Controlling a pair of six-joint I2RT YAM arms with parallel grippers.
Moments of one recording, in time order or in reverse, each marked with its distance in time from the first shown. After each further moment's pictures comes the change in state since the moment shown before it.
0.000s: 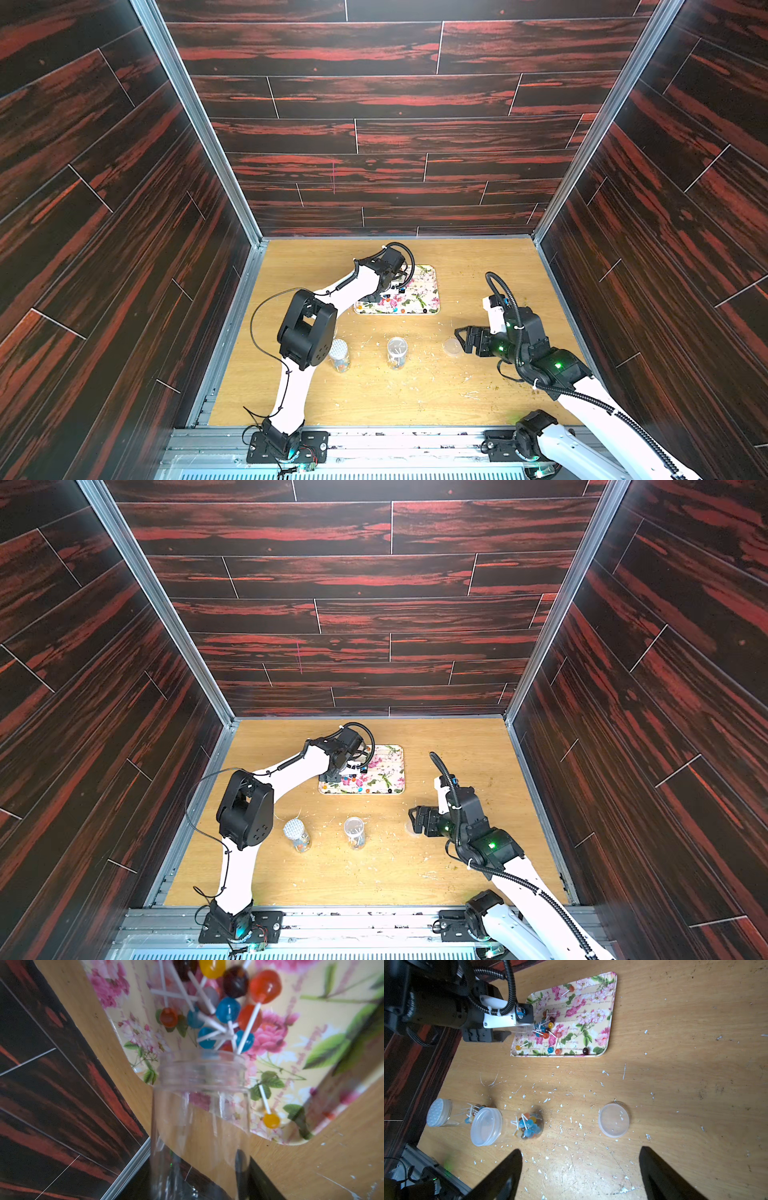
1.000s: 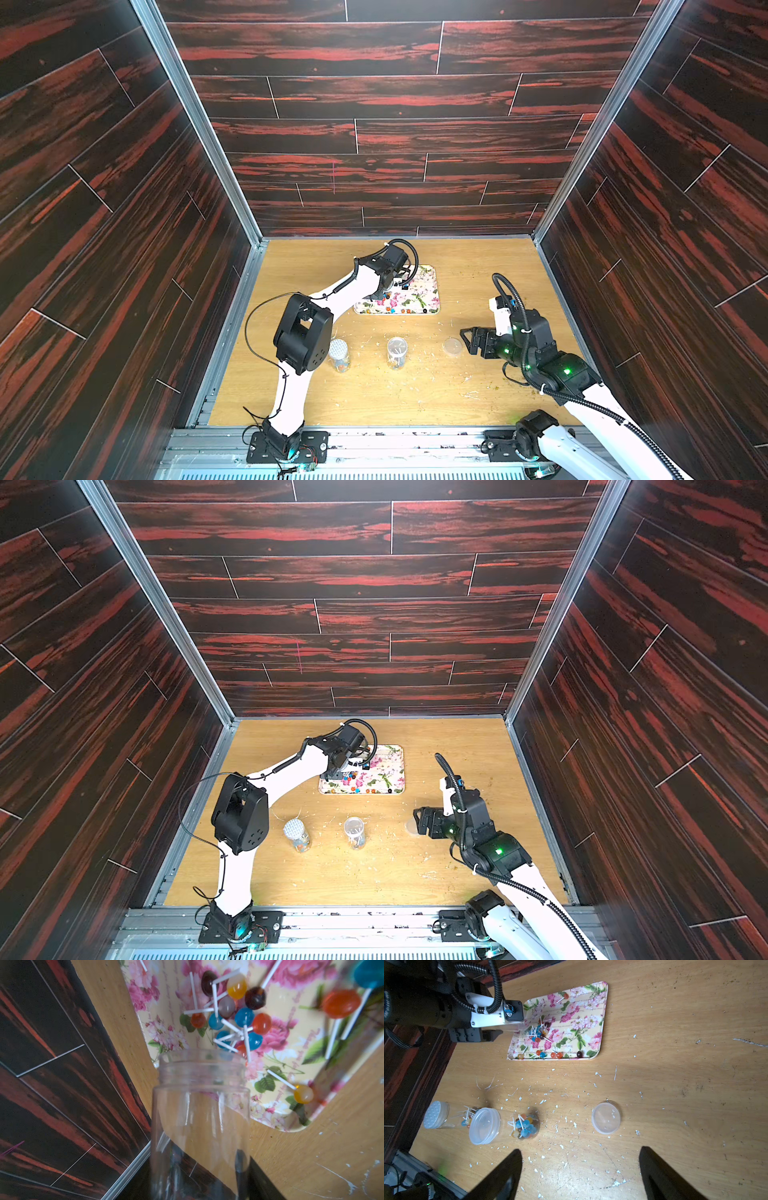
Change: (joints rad) left arm -0.023 -0.045 0.002 -0.006 -0.017 -0.017; right arm -0.005 -0.057 0.019 -0.056 0.042 -0.007
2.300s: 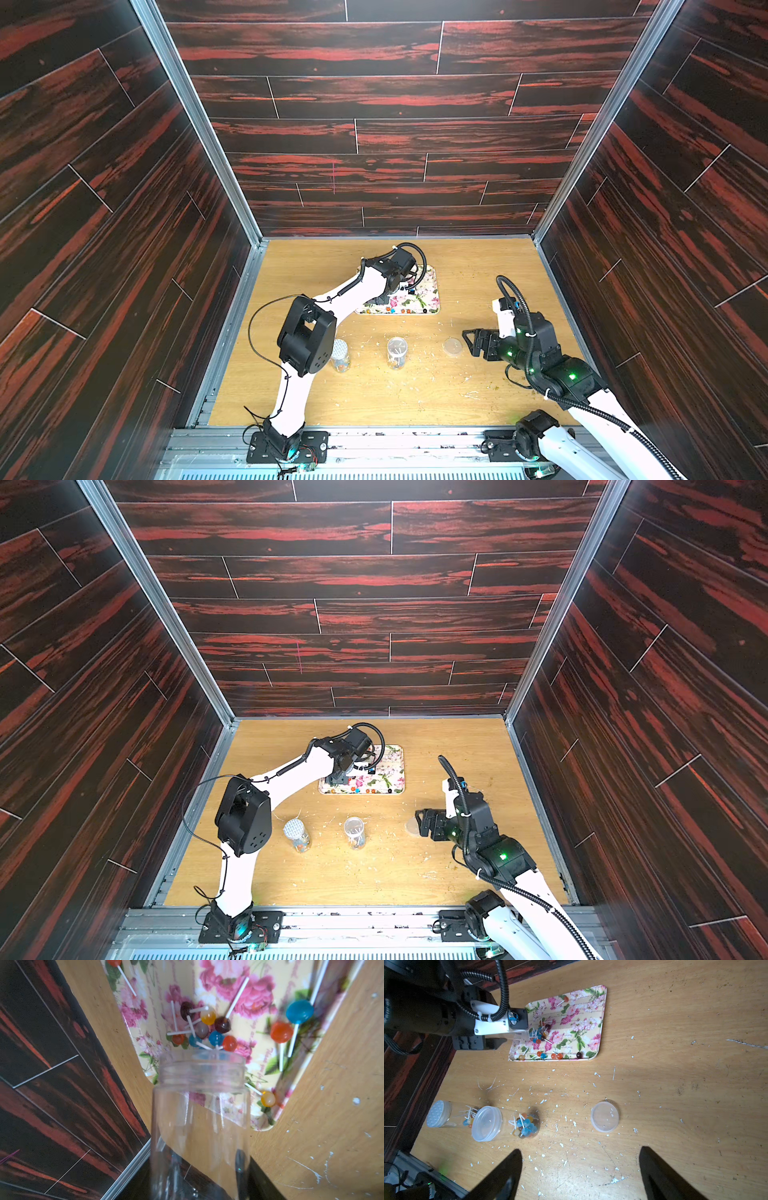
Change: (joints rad) left arm -0.046 0.005 0.035 -0.087 0.031 -0.068; right arm -0.001 -0.042 -0.003 -0.024 0.008 0.000
